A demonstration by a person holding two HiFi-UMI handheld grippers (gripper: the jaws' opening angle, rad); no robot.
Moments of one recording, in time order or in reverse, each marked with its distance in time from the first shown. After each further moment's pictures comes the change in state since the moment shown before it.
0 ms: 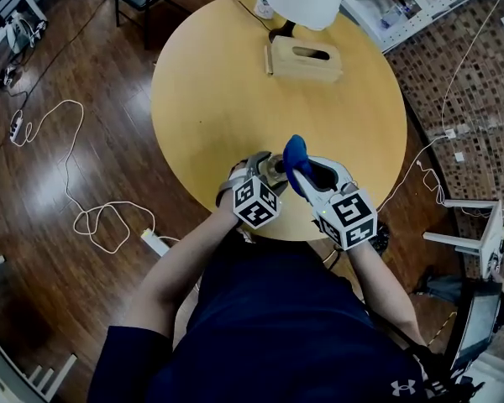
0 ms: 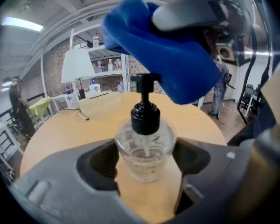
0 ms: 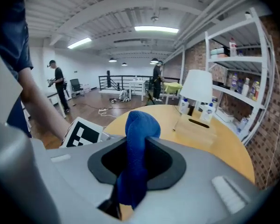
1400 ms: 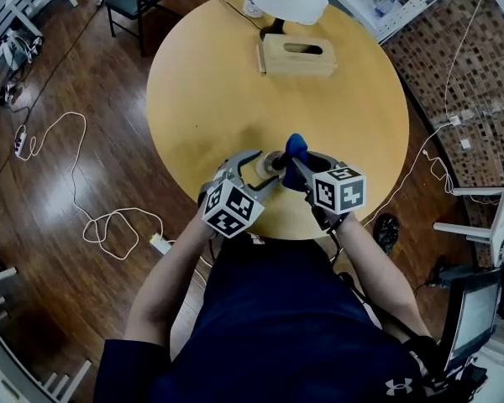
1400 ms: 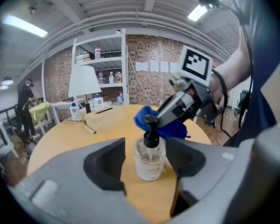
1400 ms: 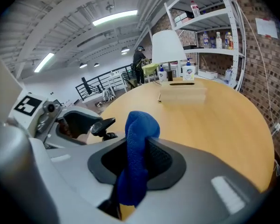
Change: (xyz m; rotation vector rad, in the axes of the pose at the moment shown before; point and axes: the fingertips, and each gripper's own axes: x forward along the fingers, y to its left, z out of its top) left arm -0.064 0.018 0.035 -0.014 -0.141 -0.047; right arm 0.042 -0.044 -0.073 0.436 0.137 -0.043
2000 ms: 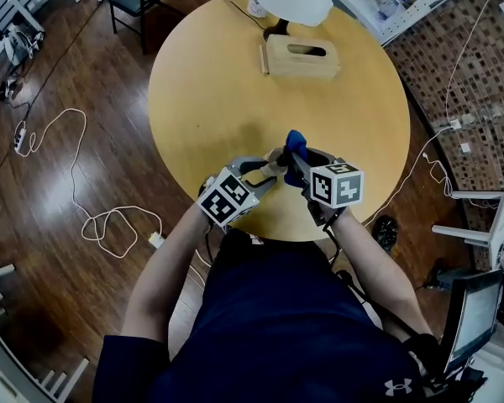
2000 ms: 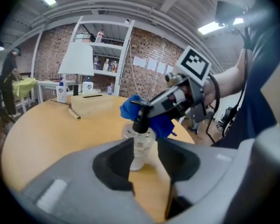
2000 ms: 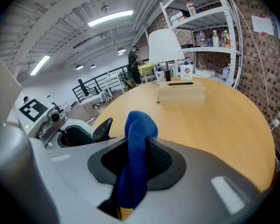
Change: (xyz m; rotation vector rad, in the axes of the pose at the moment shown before) left arm 0.003 -0.012 -0.014 -0.146 0.056 -0.199; right arm 0.013 0.000 0.011 0.035 -0.002 -0.026
